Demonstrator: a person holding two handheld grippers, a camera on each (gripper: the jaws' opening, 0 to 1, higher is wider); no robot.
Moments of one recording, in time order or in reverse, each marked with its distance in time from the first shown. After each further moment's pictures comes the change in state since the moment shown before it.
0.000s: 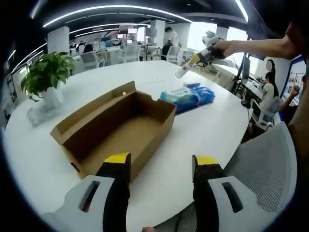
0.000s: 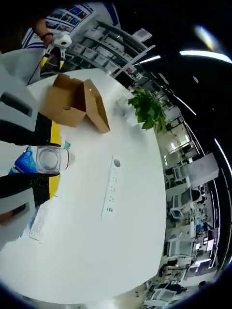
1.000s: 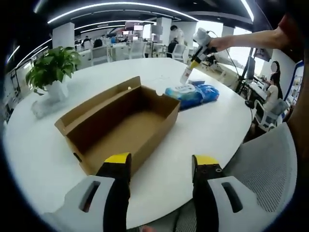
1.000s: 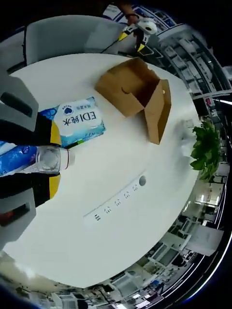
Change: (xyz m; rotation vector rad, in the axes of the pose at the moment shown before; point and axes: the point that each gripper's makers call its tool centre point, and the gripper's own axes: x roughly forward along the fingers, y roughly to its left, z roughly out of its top) left arm -0.007 0.003 -0.011 -0.035 0.024 0.042; right arm 0.044 -0.028 -0.009 -0.663 0.374 -0.057
